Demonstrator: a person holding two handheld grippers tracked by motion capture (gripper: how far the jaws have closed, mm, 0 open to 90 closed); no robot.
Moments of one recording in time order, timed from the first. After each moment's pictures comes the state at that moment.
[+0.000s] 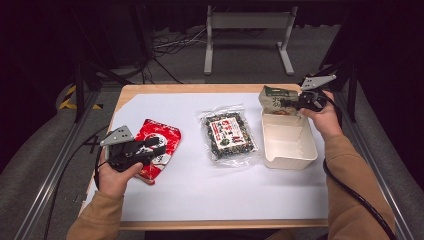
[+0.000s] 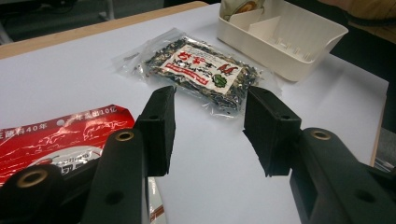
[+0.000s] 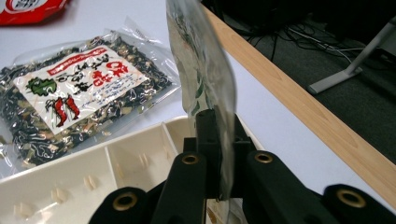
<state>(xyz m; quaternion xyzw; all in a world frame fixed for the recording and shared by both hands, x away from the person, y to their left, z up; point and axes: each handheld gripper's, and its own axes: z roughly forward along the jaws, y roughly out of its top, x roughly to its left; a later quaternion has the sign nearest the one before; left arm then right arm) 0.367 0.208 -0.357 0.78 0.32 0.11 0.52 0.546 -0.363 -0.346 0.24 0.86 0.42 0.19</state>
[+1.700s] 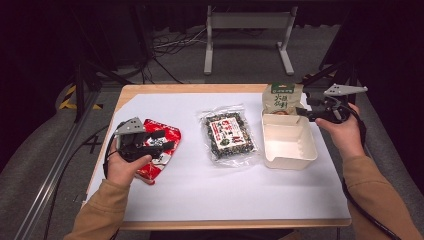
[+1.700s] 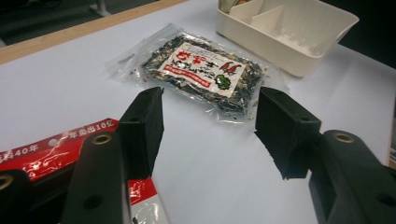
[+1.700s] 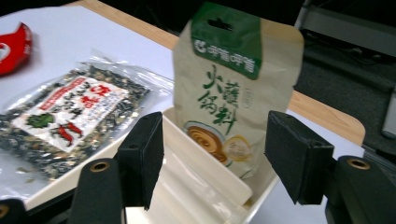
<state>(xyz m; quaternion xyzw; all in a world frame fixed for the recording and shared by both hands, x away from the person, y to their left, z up) 0.394 0.191 -0.354 0.80 0.30 0.11 0.50 0.473 -0.385 -0.321 0.37 0.79 0.43 0.24</state>
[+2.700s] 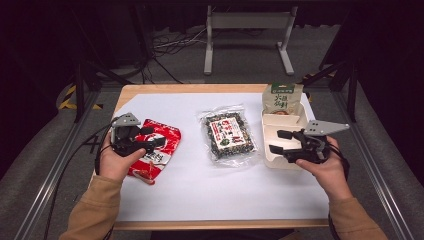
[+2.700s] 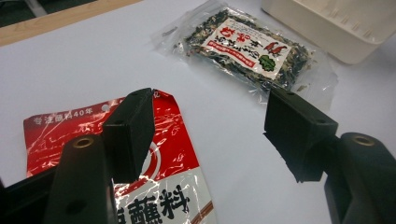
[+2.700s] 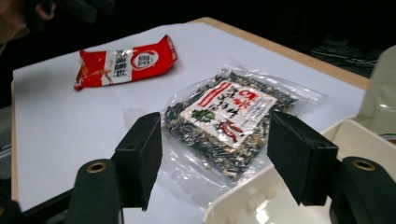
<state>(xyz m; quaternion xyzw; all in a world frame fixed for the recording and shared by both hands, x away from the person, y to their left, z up) 0.409 0.207 -0.351 0.81 0.36 0.12 0.45 0.376 -0.300 -0.345 0.27 0.81 0.51 0.15</state>
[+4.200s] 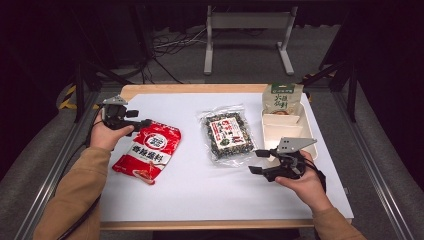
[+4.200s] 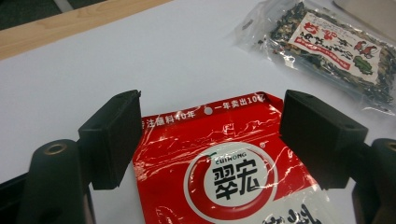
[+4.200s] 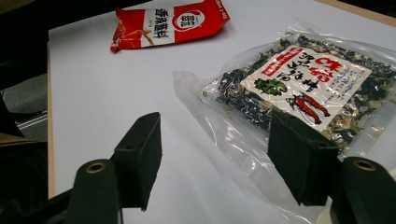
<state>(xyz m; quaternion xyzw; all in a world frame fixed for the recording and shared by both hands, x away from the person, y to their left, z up) 0.503 0.265 -0.384 0.81 0.39 0.11 0.43 0.363 -0.254 -0.385 0.23 0.84 0.48 0.09</state>
